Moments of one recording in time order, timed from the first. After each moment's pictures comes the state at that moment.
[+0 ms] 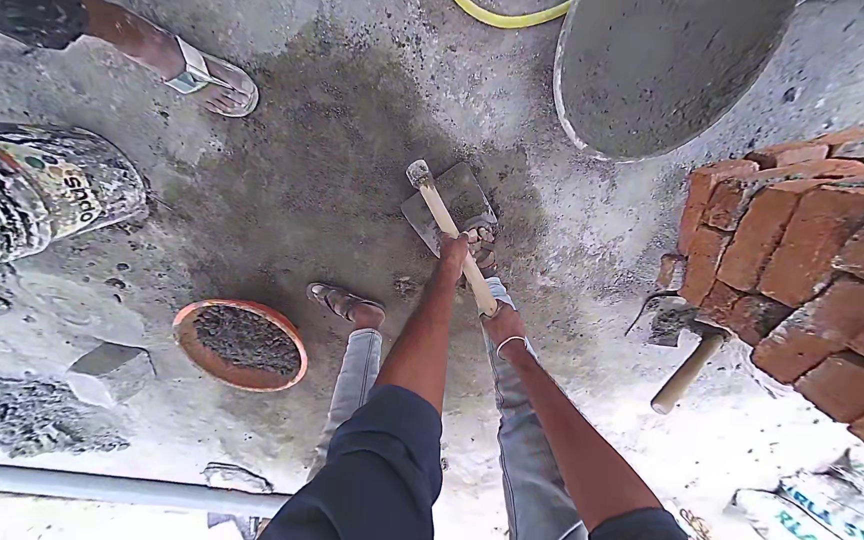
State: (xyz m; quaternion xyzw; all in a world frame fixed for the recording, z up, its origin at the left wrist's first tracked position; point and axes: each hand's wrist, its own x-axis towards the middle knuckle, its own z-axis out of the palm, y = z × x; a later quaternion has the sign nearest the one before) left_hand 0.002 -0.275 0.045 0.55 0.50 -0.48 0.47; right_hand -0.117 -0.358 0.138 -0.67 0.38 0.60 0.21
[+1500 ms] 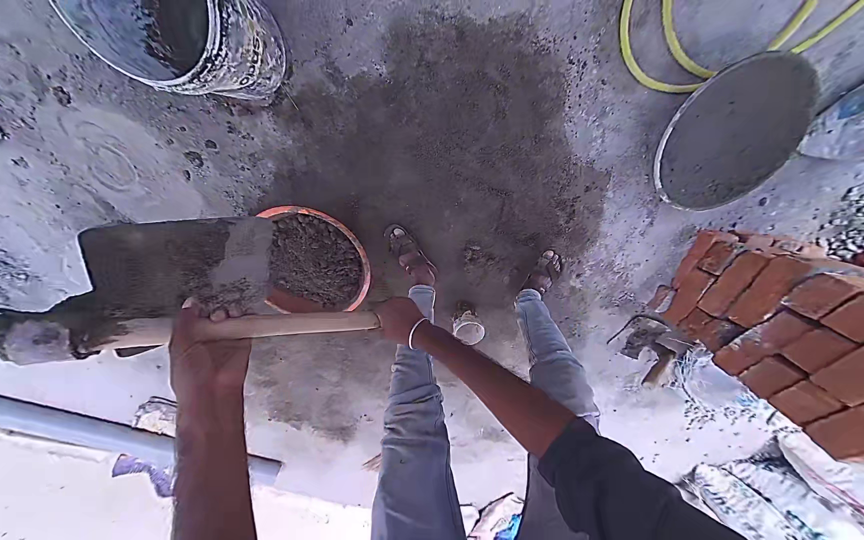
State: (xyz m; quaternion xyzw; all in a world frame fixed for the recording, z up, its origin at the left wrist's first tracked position) left_hand -0.153 0.350 0.401 0.42 0.61 0.10 0.66; right_hand -0.113 0.103 0.299 -0.67 -0.23 0.67 0.23
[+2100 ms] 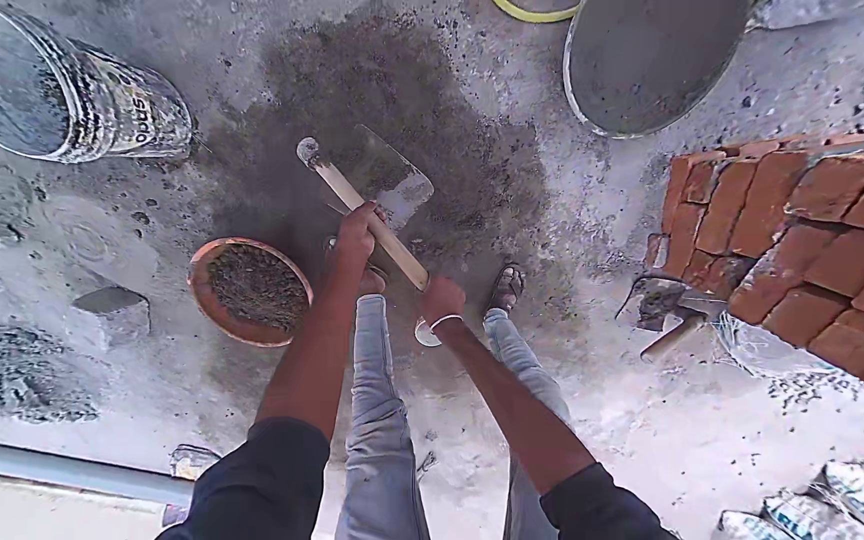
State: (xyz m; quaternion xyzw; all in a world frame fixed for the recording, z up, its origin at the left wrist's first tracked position) left_hand -0.036 -0.047 0.192 0.48 0.56 -0.21 0.64; right_hand -0.144 -0.192 0.282 -0.78 0.22 0.54 0.24
